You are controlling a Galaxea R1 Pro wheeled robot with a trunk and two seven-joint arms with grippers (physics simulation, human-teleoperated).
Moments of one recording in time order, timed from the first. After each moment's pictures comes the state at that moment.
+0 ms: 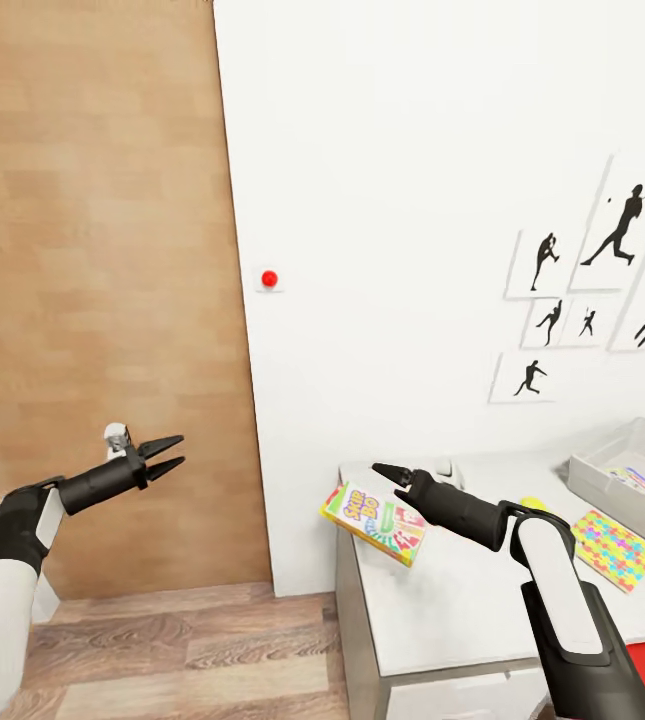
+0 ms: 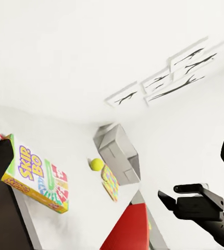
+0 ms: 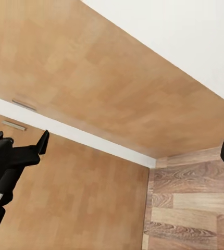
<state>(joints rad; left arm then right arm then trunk) -0.84 0.26 0.55 -0.63 0.00 0.85 -1.35 -0.40 0.00 -0.09 -1.58 -1.06 1.03 -0.02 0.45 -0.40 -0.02</state>
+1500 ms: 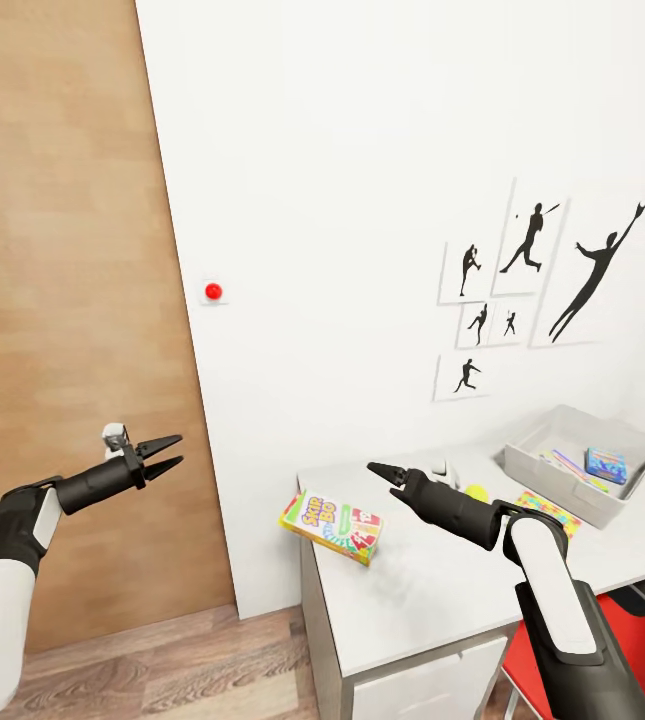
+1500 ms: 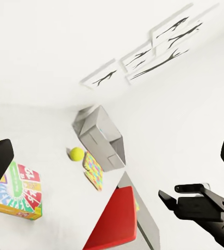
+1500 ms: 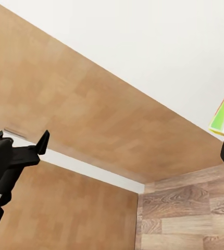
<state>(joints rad) -0.84 0.27 0.55 -0.63 0.00 0.85 -1.36 -0.40 0.00 -0.06 -1.58 -1.06 1.00 -0.02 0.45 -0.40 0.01</state>
